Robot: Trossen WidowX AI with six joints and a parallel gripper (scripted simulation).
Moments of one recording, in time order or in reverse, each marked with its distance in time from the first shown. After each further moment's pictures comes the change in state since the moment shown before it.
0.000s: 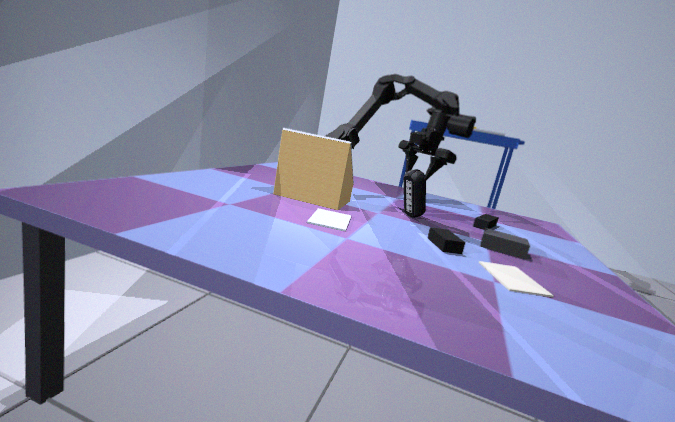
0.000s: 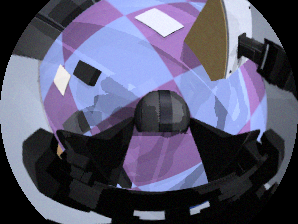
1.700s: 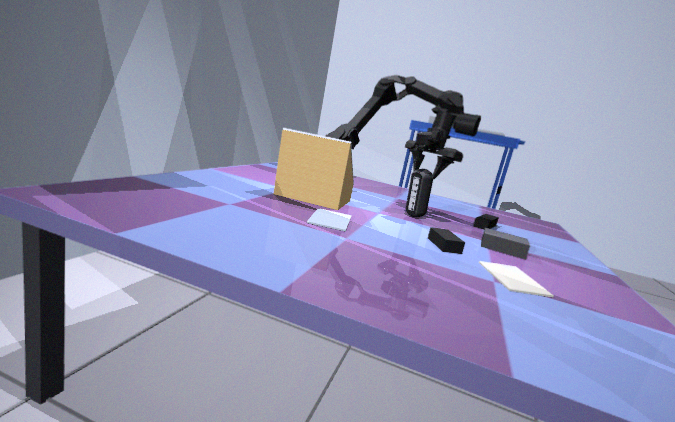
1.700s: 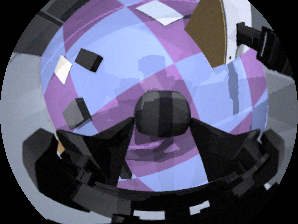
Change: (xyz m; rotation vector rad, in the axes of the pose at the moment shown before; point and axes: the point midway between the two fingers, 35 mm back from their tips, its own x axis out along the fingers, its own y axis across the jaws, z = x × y) arm -0.013 0.001 -0.032 -0.003 0.060 0.007
